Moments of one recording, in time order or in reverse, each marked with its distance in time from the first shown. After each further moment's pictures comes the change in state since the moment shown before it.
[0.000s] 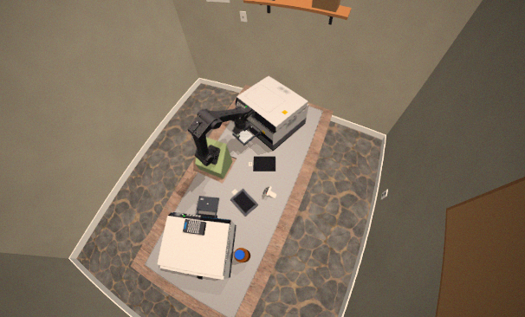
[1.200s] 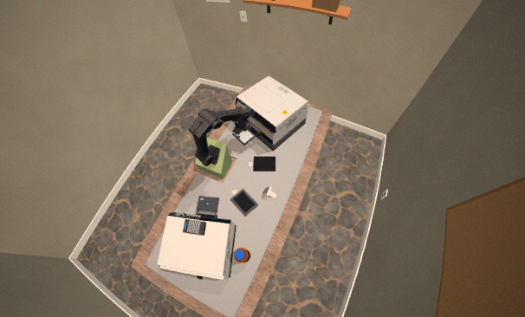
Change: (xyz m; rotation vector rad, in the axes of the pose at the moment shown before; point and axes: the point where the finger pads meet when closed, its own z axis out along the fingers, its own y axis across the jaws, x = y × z) arm 0.000 -0.002 0.004 0.004 0.000 0.000
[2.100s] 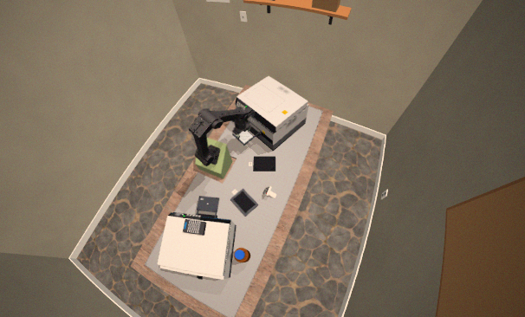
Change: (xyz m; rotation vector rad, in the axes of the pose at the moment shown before) arm 0.000 0.002 0.002 -0.004 0.001 -0.001
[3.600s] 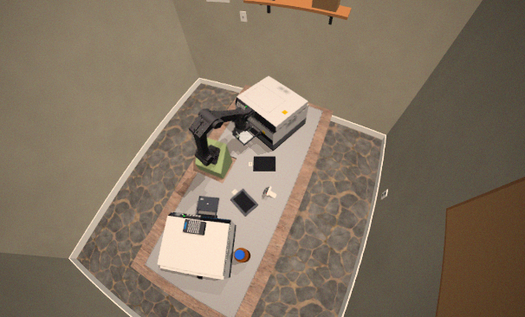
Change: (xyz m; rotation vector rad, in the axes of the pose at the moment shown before) arm 0.000 0.000 0.002 0.003 0.001 -0.001
